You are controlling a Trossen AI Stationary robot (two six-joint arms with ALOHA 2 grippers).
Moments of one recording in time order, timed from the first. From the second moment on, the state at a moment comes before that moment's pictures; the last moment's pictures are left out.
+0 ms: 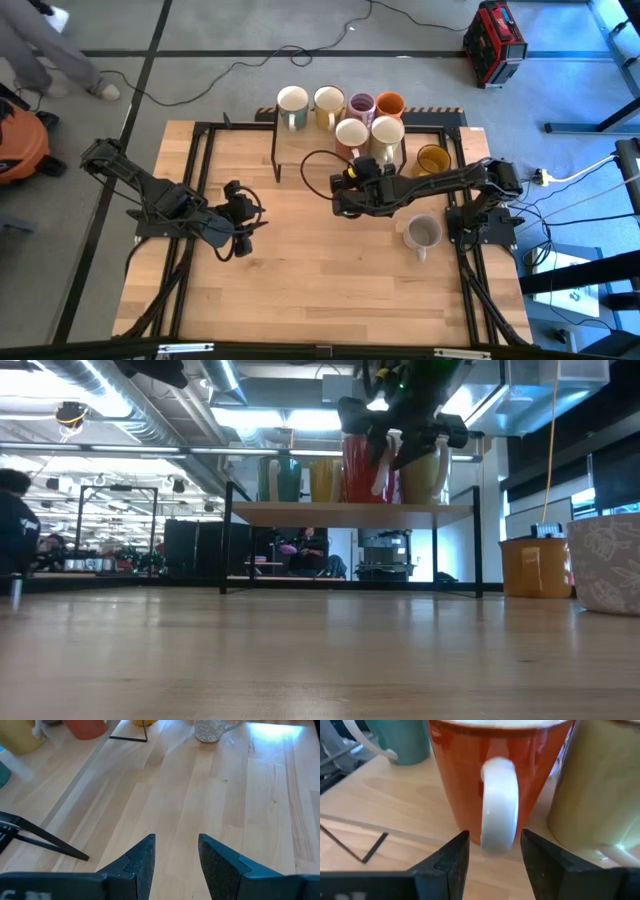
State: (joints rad) left arm -0.52 1.08 1.03 -0.79 -0.65 -0.54; right arm 0.08 1.74 1.37 -0.83 1.04 1.23
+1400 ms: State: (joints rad) left arm -0.52 1.10 1.03 -0.72 -0.62 -0.52; right arm 0.53 1.47 1.55 -1.47 0.34 1.05
